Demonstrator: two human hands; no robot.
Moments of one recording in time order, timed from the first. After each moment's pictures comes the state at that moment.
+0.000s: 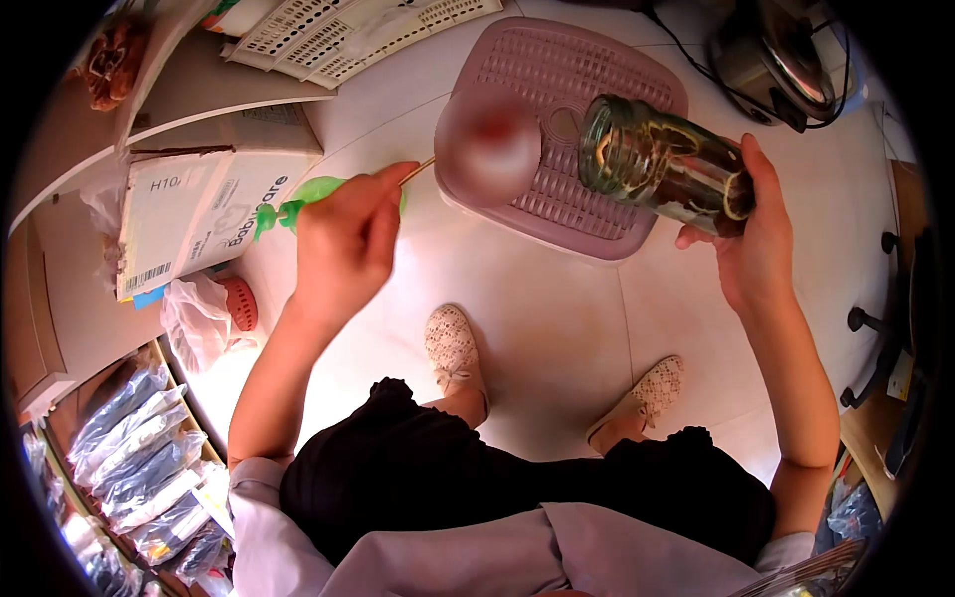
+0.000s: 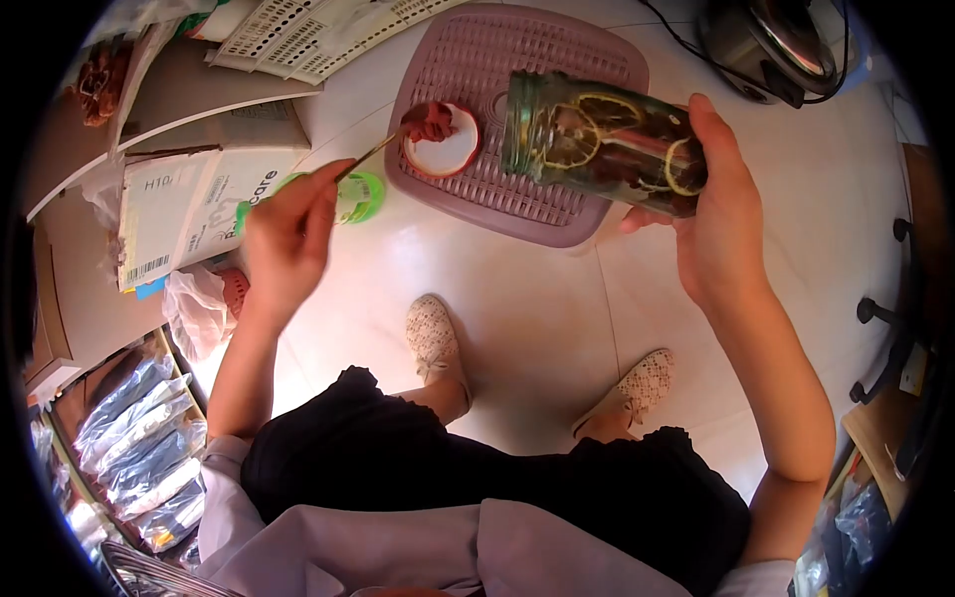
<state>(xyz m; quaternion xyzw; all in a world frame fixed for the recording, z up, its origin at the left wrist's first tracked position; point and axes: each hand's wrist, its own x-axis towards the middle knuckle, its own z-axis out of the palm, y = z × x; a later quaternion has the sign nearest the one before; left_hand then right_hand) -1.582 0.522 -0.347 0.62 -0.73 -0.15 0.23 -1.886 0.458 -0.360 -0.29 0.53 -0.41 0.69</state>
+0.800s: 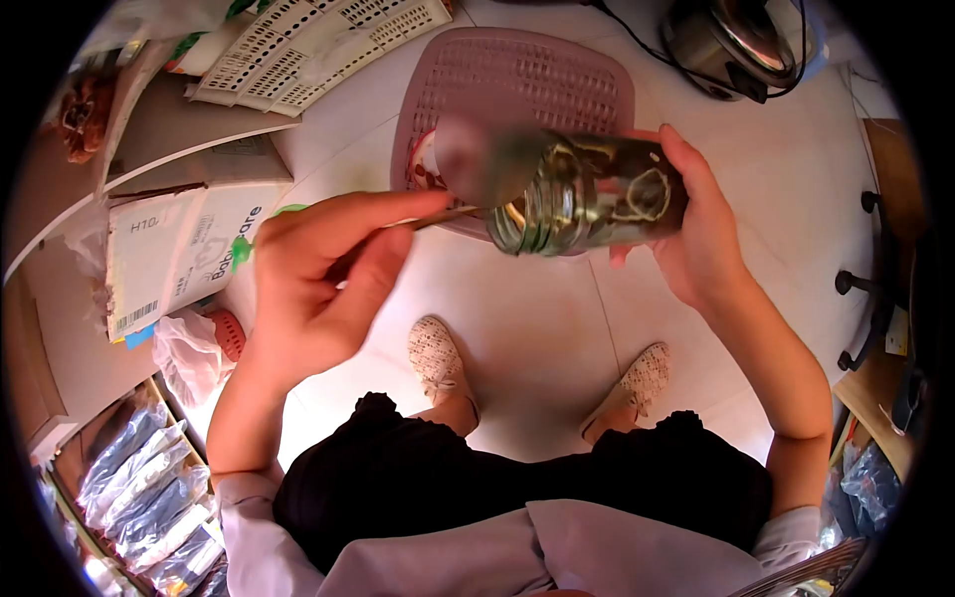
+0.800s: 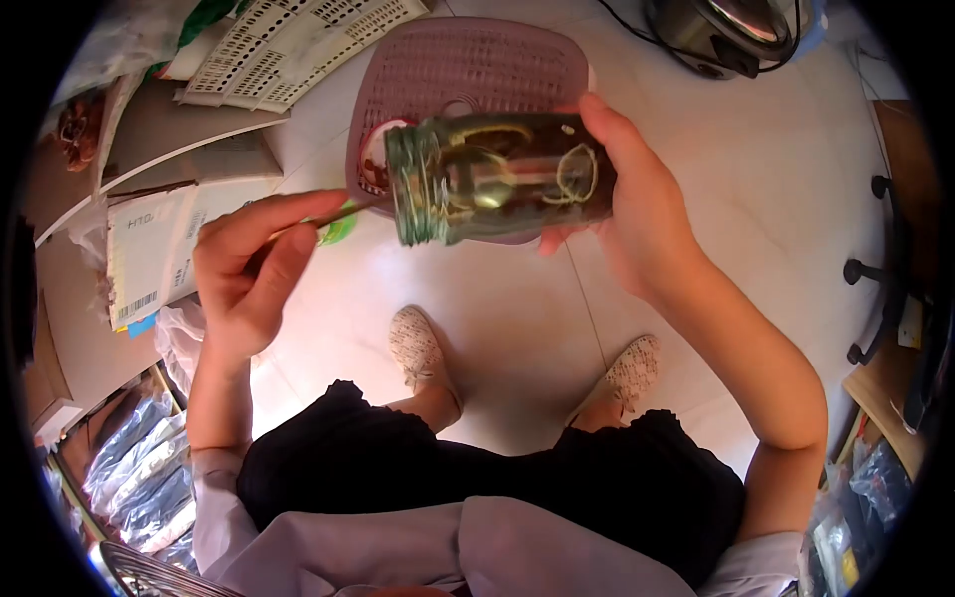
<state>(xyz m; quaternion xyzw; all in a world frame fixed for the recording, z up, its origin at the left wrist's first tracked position) -1.616 0.510 -0.297 0.53 -0.72 -0.35 0.27 -1.880 0.467 -0.359 -0.28 0.44 -0.38 0.76</state>
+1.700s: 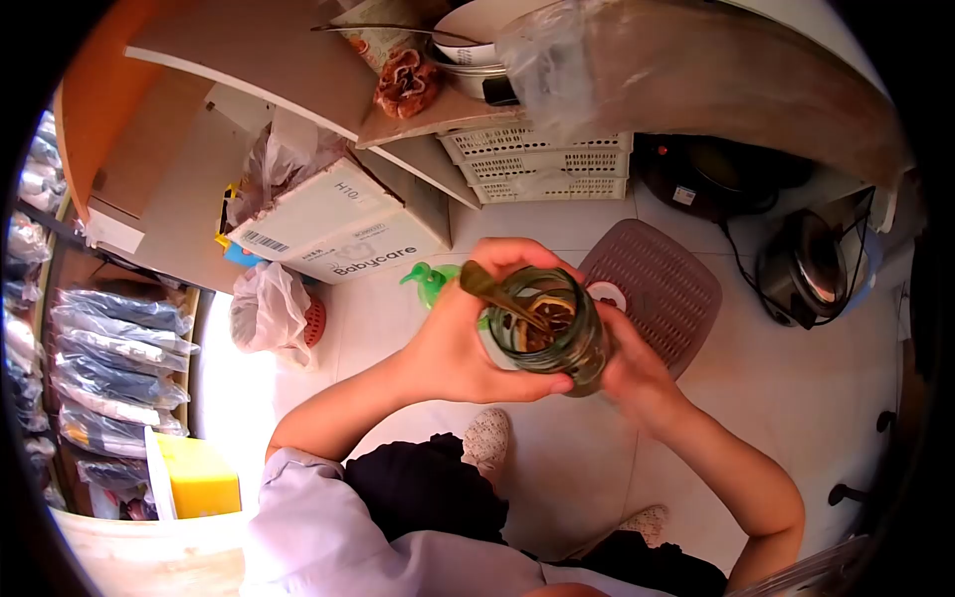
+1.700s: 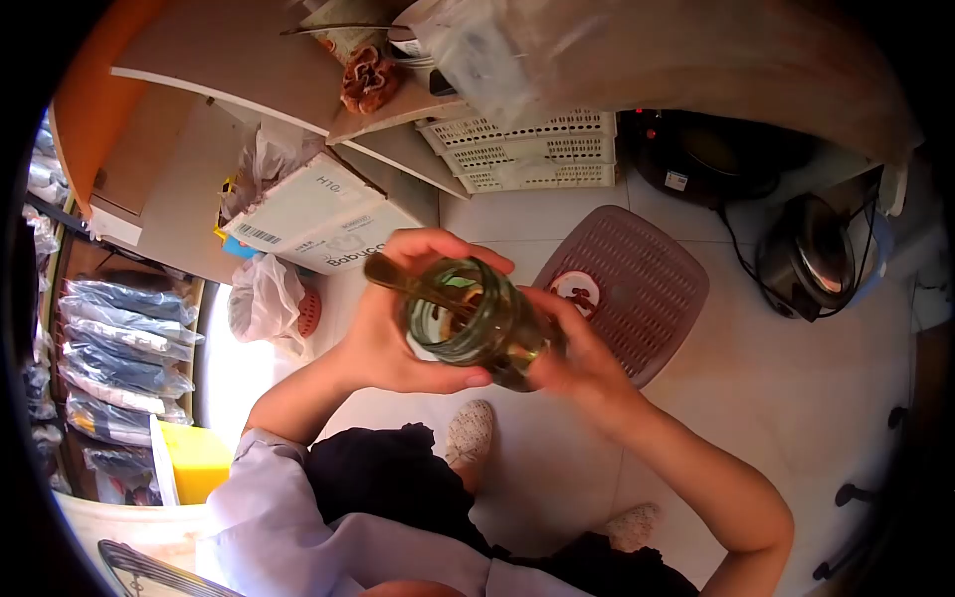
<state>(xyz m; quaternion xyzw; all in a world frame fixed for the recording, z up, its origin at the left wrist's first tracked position) -1.591 0.543 -0.246 0.41 -0.70 -0.36 0.46 -1.789 0.493 -0.321 -0.39 0.16 -0.24 0.88</state>
